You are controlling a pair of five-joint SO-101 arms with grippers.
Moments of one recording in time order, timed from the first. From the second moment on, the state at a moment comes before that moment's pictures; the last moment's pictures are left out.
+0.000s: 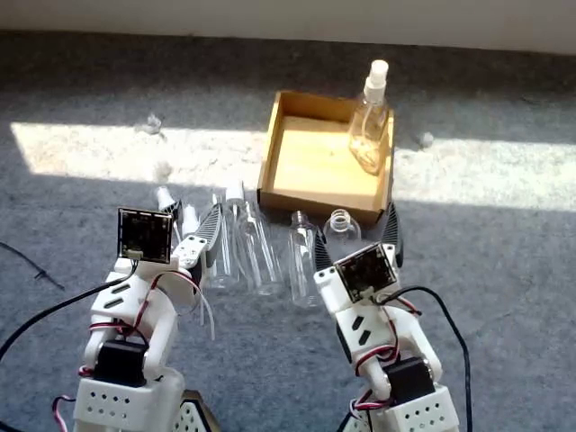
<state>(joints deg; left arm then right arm) 2.9 -93.5 83.9 37.6 4.4 -24.4 -103.5 95.9 28.5 15.7</state>
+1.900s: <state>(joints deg) 2.9 -93.5 83.9 37.6 4.4 -24.4 -79.5 85.9 26.2 12.1</state>
